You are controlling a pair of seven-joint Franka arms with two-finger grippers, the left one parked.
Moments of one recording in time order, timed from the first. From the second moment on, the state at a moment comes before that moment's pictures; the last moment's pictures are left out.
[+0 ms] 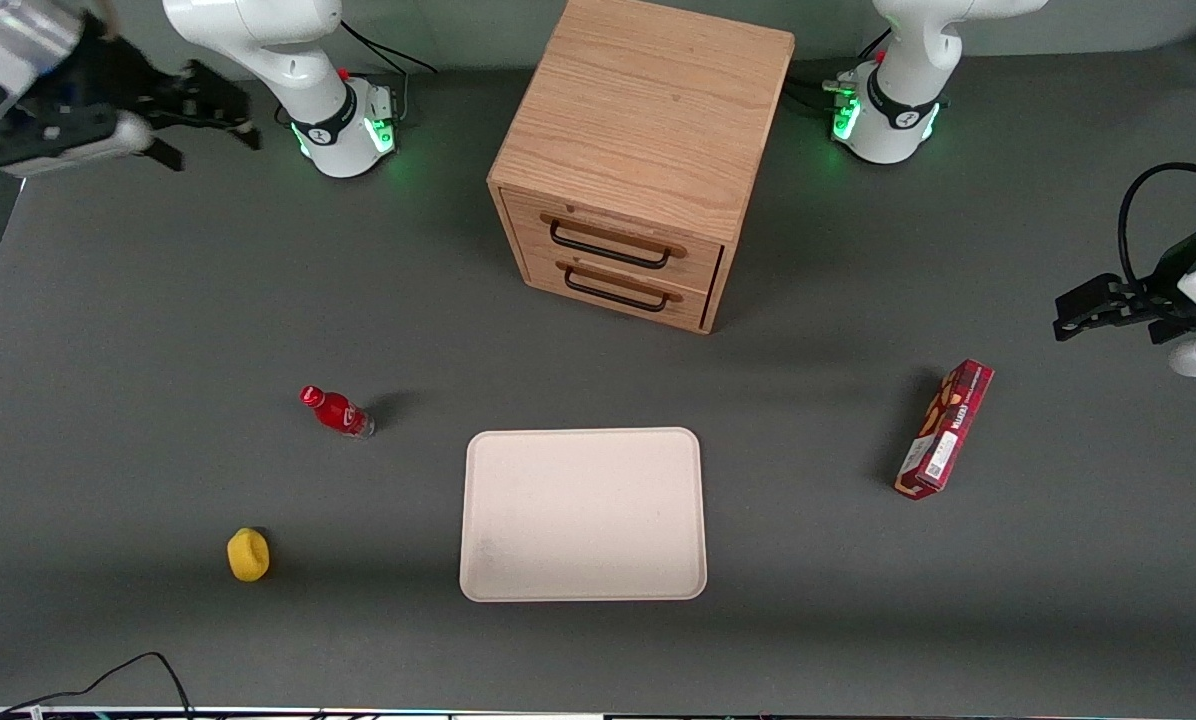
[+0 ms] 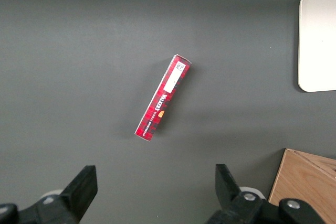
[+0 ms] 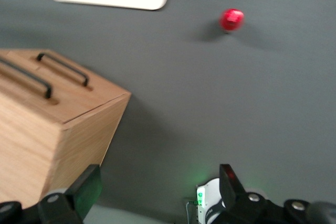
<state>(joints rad) 0.04 -0.20 0.20 -1.66 0.23 1.35 0.08</state>
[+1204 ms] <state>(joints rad) 0.07 0.42 0.63 -1.56 0.37 1.83 -0.33</state>
